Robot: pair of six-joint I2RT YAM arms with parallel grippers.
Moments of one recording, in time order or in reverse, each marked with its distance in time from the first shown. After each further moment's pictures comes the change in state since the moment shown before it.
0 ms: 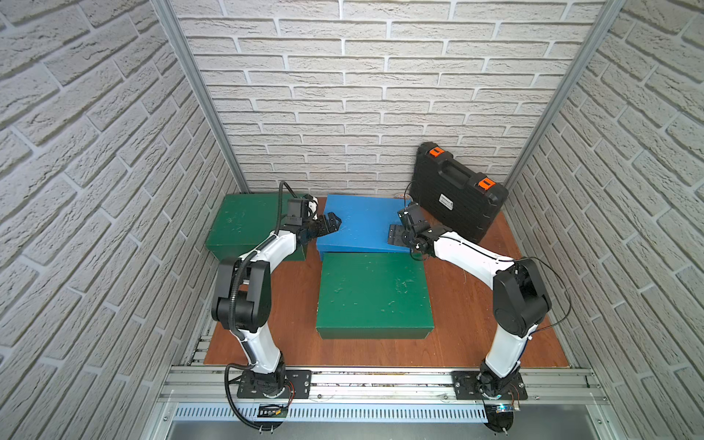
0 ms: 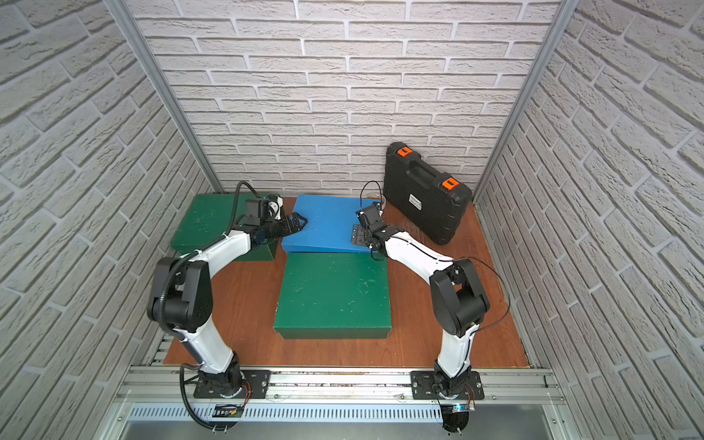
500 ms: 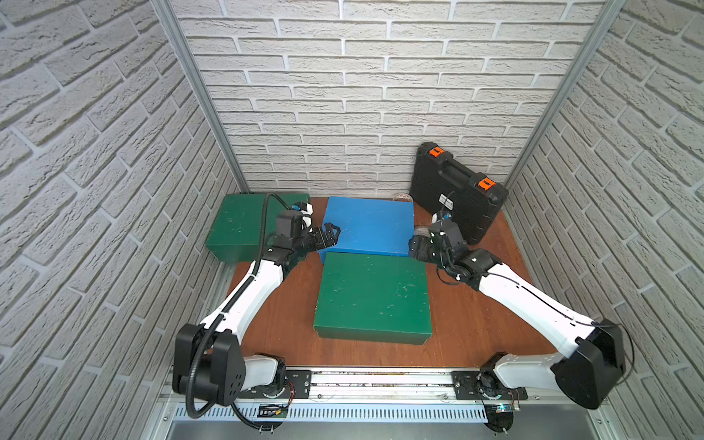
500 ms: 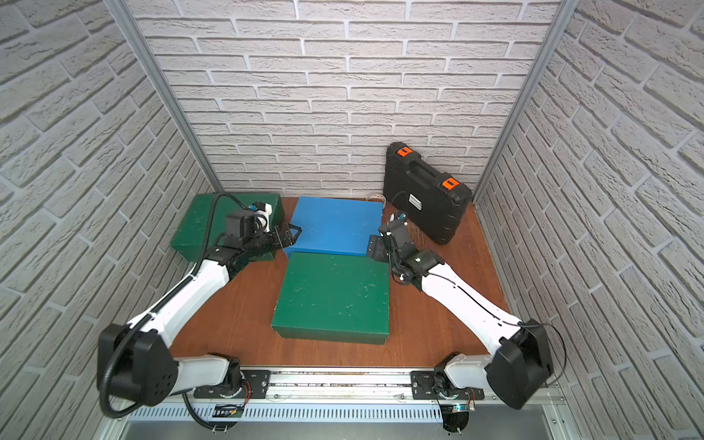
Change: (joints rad) left arm -0.076 -0.486 -0.292 -0.097 -0.084 -0.033; right arm 0.031 -0.551 -0.372 -0.060 0.067 0.063
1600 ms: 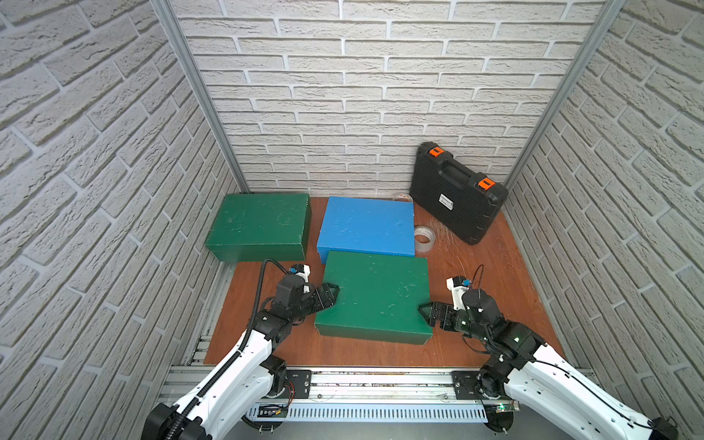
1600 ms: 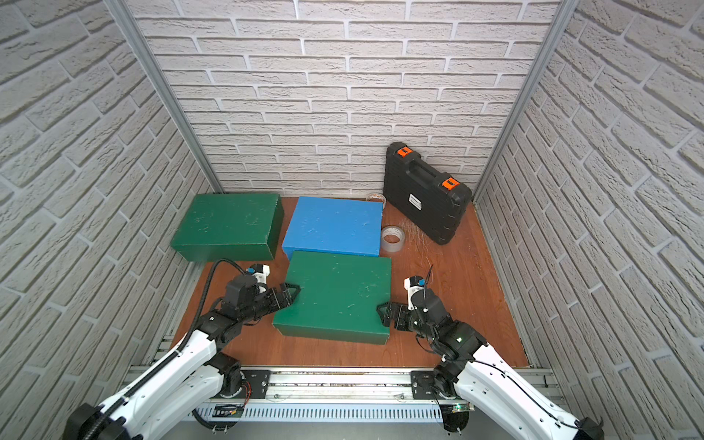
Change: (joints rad) left arm -0.154 -0.475 -0.595 0.044 -0.064 -0.241; right arm 0.094 -0.650 -0.637 0.002 -0.397 0.161
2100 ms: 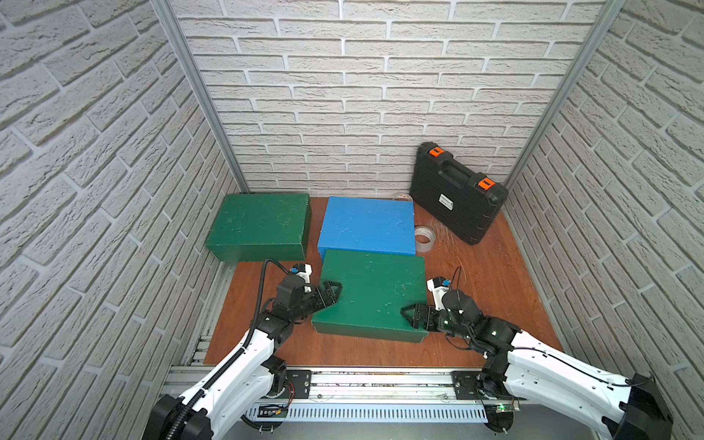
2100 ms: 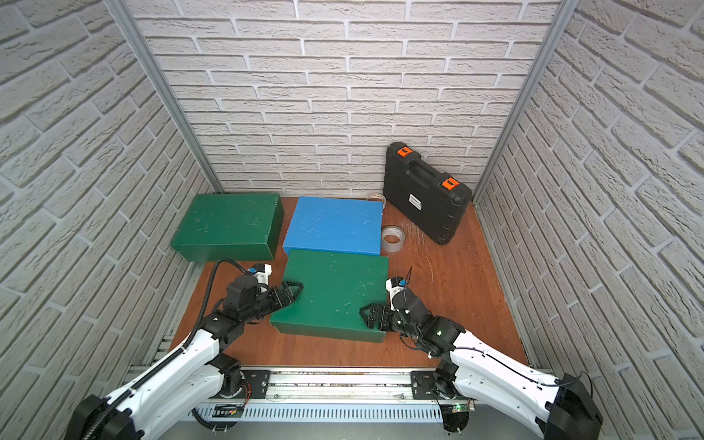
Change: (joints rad) left arm 0.002 0.047 -0.029 0.129 0.045 -0.052; right arm 0.153 0.202 -0.011 0.246 0.043 0.091
